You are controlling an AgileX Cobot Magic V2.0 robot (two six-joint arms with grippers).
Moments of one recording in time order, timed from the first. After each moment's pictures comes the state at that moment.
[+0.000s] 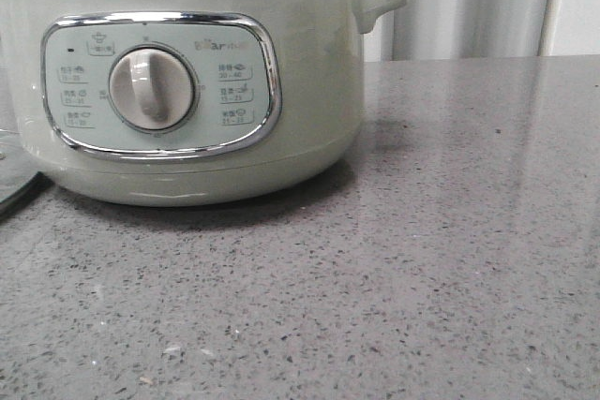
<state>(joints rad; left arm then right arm) -0.08 0.00 0.00 0.00 0.34 -0.07 0.62 0.05 -0.38 -0.04 0.50 0.04</state>
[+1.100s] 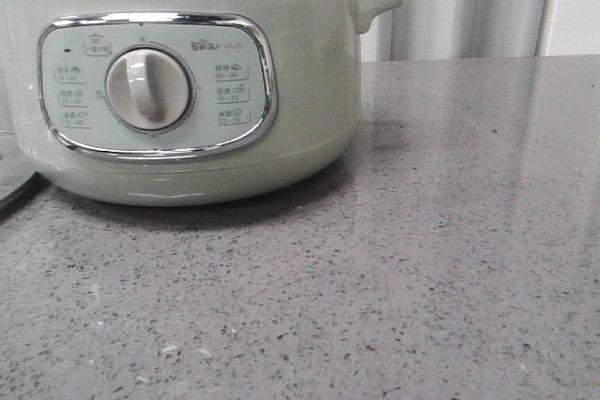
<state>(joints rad) -0.08 0.00 0.00 0.00 0.34 -0.07 0.25 0.05 -0.27 -0.04 0.45 0.04</state>
